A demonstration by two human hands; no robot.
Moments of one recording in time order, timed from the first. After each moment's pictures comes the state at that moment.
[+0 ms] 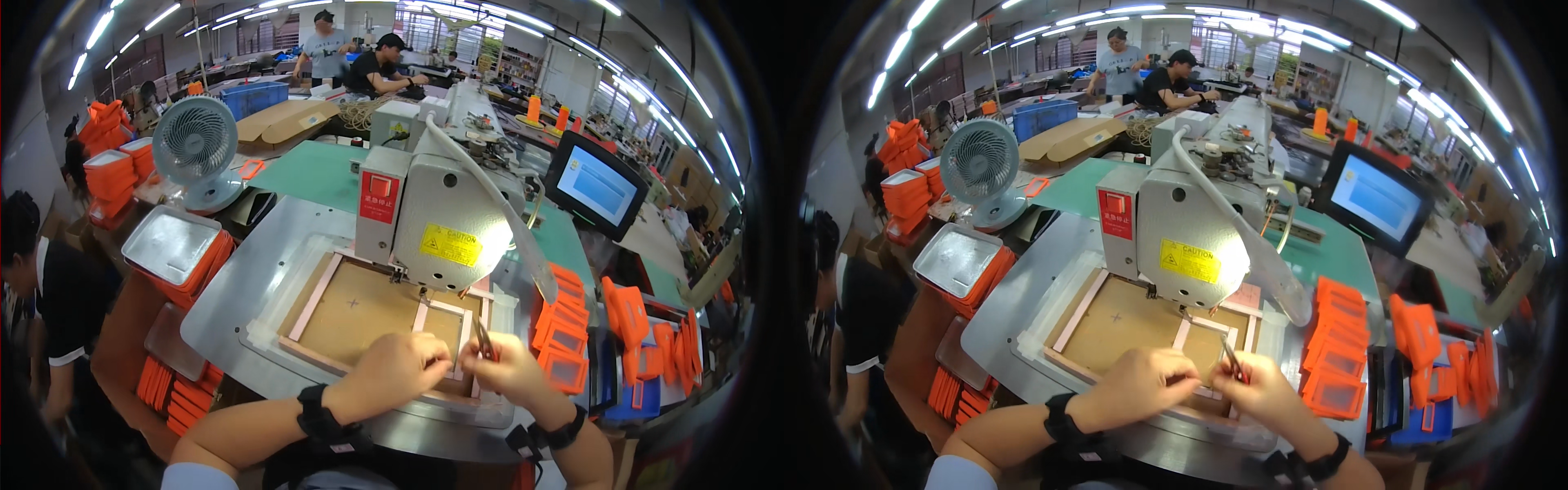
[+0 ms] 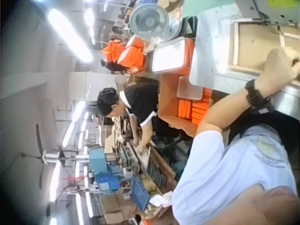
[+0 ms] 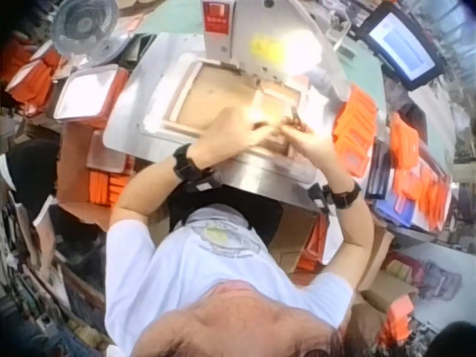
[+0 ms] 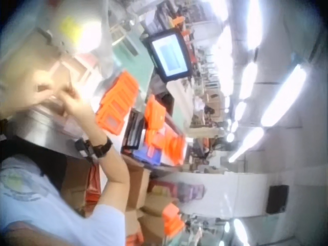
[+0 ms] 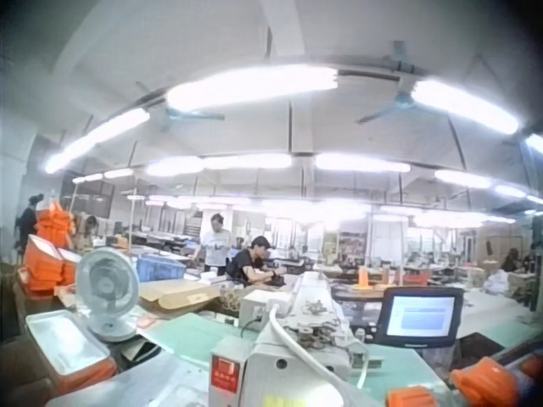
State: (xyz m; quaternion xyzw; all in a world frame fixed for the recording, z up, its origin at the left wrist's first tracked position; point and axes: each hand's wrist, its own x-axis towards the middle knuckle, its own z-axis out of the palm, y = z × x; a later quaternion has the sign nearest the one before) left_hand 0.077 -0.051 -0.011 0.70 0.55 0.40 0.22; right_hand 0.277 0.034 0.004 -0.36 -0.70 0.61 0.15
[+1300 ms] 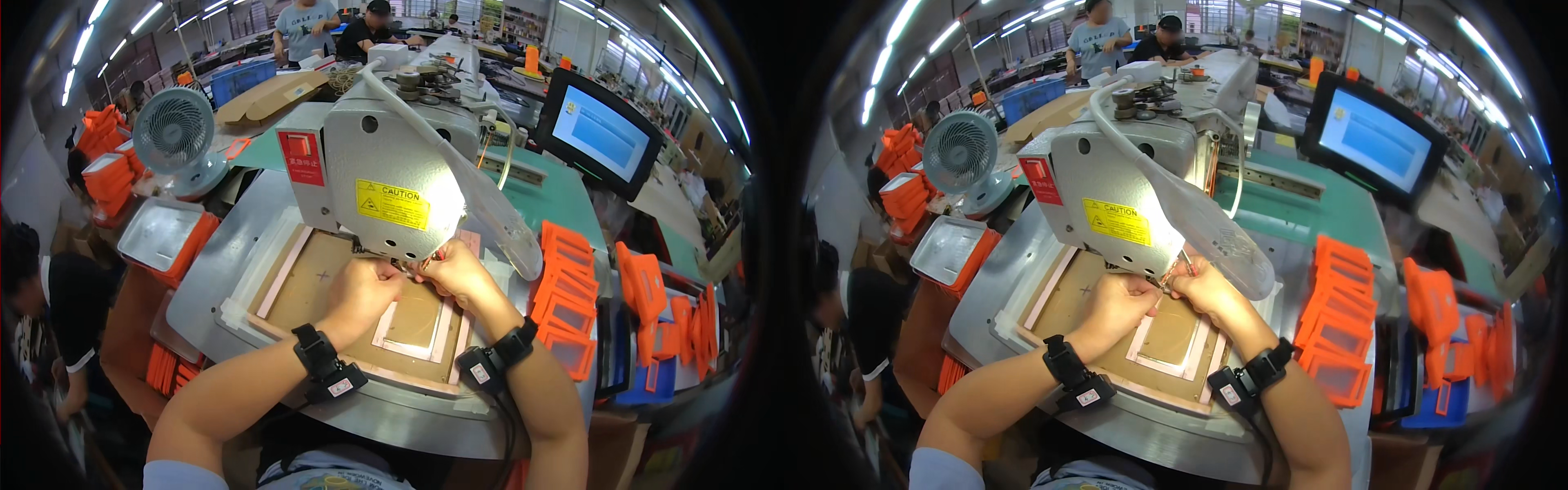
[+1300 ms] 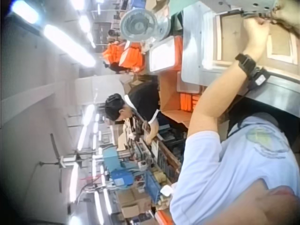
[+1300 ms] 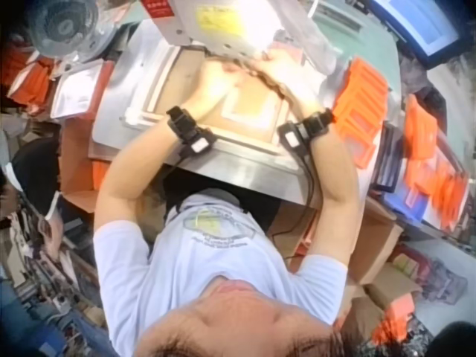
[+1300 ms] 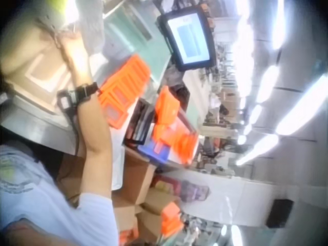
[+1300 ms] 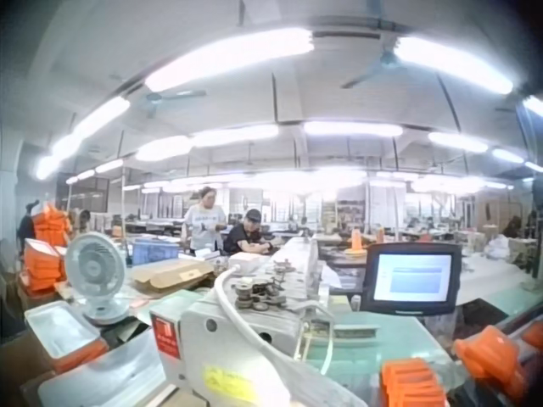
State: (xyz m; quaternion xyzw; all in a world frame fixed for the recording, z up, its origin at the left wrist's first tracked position) left_hand 0.064 0.028 -0.066 0.48 0.71 0.45 0.25; right_hand 0.202 0.136 -0.041 -0.35 -0.63 0.67 0.18
